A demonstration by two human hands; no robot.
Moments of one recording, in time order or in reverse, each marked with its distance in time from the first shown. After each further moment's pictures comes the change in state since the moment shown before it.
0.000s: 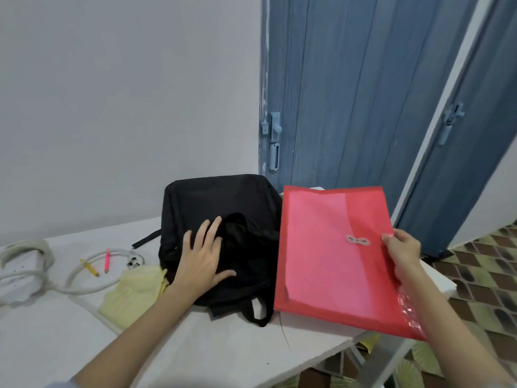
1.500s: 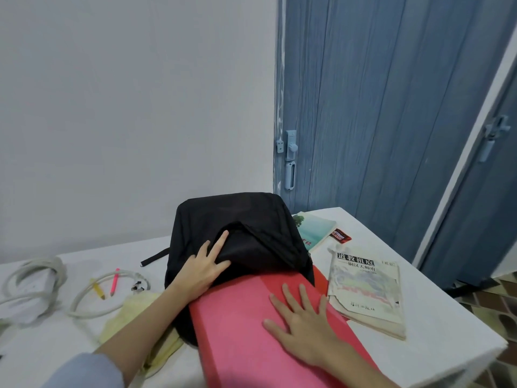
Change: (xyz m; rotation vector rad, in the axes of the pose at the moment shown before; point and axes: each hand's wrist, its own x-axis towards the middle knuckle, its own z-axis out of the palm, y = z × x) left_hand 0.039 -0.036 0.035 -0.032 -0.015 0.174; right_hand -0.144 0.015 0.098 -1.167 -1.022 -0.706
